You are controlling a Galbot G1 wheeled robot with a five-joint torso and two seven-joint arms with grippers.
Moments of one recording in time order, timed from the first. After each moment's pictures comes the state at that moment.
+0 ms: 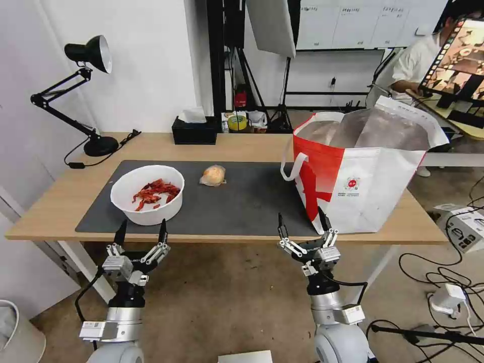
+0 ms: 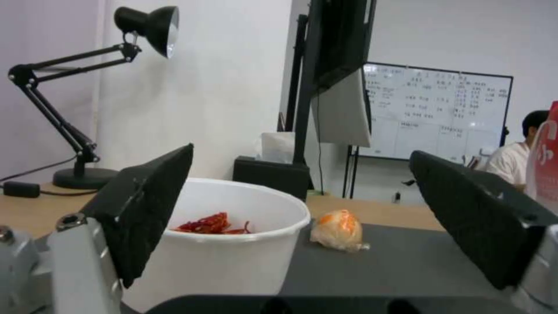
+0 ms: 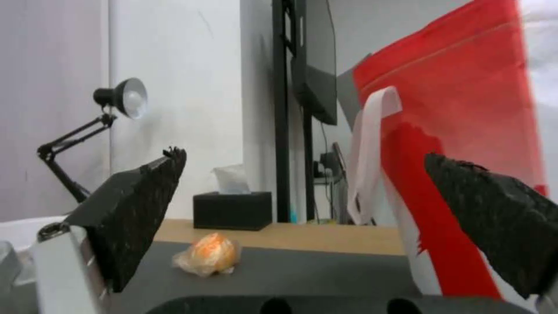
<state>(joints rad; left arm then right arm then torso) 1.64 -1.59 -0.69 -2.11 -0.25 -0.36 0.23 -1.44 1.30 0.24 1.97 0.13 0.49 0.08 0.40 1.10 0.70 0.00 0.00</state>
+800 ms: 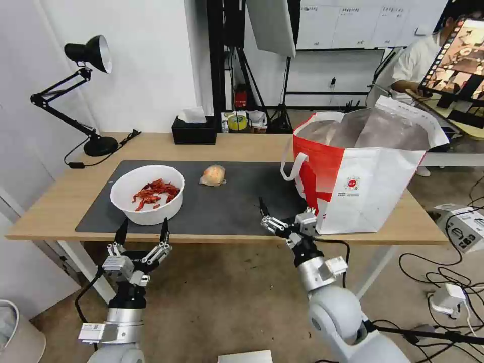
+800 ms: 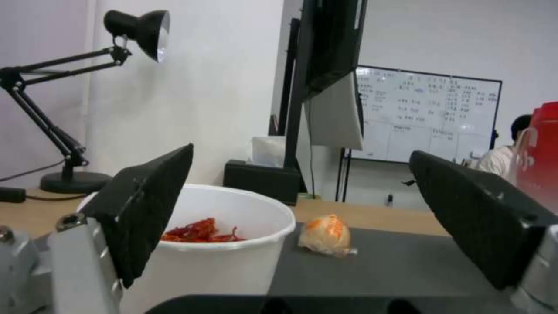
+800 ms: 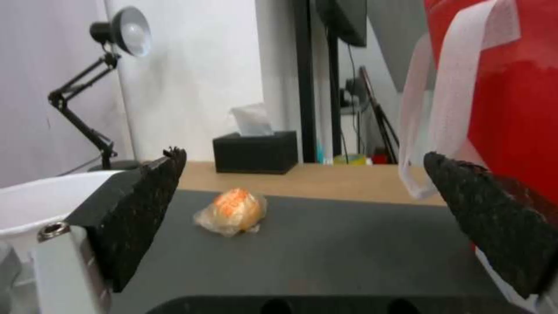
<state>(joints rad) 1.65 -1.59 -0.67 -2.14 -0.25 -0.36 0.23 -1.19 1.16 0.11 2.02 0.37 0.05 0.19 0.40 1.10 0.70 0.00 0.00</state>
